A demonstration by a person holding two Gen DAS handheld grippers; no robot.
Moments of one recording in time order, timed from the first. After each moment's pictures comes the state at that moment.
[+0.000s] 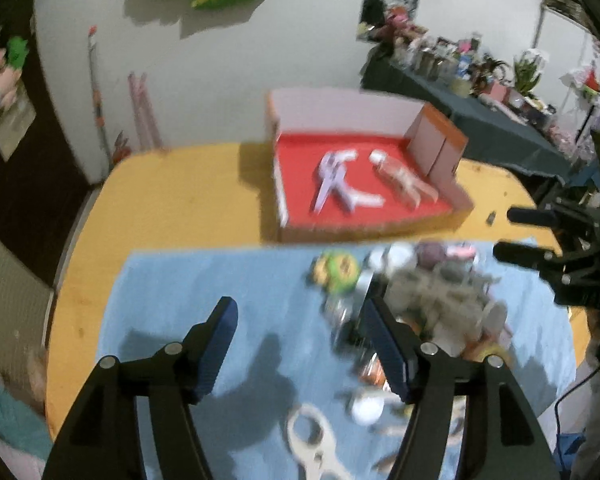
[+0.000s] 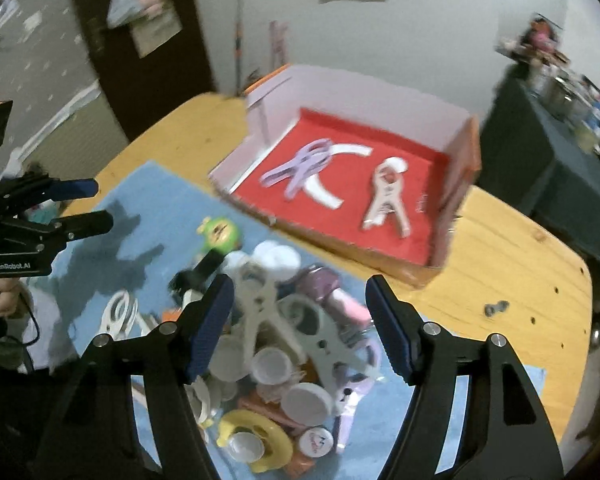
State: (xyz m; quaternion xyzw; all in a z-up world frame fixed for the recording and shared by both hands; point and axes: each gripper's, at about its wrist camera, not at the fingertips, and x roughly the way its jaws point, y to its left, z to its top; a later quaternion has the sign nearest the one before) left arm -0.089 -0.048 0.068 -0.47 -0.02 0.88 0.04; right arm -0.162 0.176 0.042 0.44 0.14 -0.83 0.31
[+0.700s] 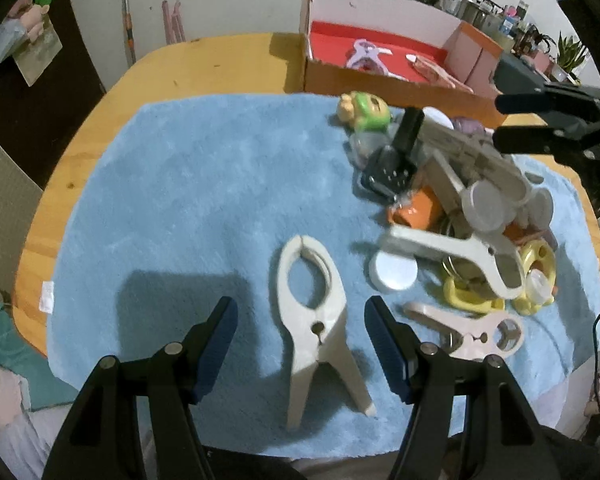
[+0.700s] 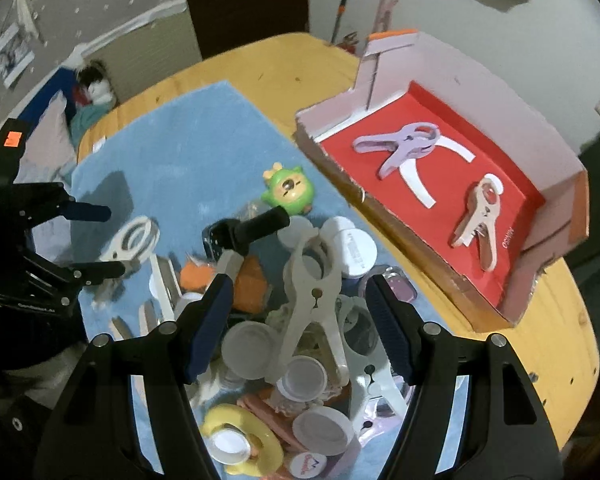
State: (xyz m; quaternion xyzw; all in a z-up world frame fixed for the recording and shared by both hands) left arm -0.017 -0.030 -0.018 -0.55 -0.04 0.84 -0.02; right arm -0.164 0.121 0.001 0.45 0.26 -0.74 0.43
